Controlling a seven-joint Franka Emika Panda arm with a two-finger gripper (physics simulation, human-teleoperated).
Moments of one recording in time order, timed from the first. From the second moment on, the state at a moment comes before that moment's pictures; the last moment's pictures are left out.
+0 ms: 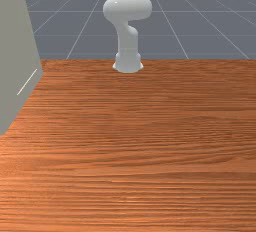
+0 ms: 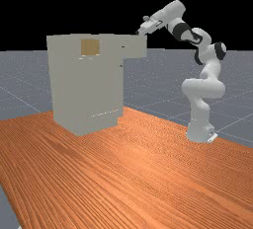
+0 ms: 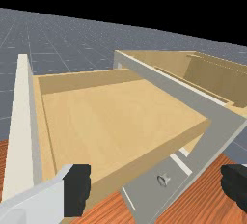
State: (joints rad) arm 0.27 -1.15 -0.47 -2.36 -1.02 2.11 1.30
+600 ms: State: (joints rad) arm 0.29 -1.05 -0.42 -2.24 -0.92 1.91 1.18
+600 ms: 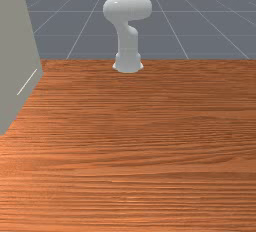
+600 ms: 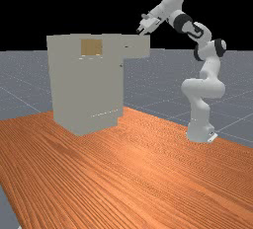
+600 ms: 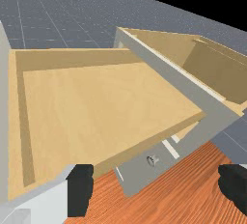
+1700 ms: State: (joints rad) arm 0.18 -1.27 -0.47 -2.56 -1.16 2.32 1.56
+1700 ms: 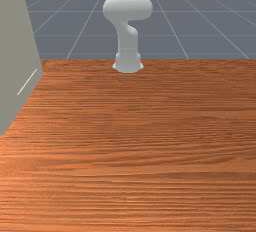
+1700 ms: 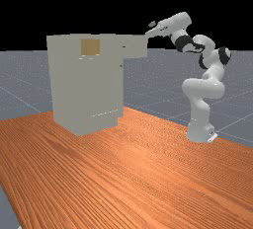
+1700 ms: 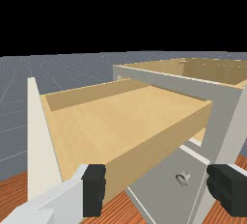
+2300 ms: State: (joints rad) arm 0.14 -1.24 -0.14 -2.73 -1.83 2.24 2.82
